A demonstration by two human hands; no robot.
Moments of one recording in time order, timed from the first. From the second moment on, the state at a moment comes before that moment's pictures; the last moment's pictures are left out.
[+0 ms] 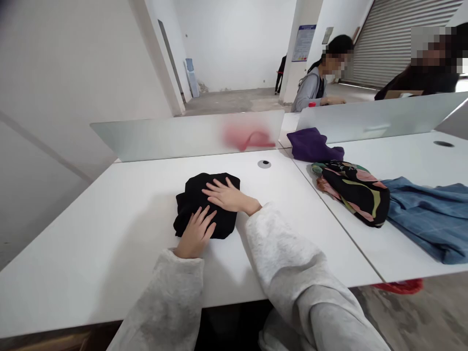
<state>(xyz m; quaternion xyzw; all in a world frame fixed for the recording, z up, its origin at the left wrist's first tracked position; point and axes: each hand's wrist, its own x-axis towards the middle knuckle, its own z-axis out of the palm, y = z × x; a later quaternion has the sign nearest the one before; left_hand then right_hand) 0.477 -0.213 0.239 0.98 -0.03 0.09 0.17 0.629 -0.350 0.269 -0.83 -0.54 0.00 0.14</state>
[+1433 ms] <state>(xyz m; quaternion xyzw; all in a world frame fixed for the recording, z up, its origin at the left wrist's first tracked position) 0.461 -0.203 0.277 0.62 0.19 0.06 0.76 0.605 -0.369 0.258 -0.42 -0.06 0.40 0.81</state>
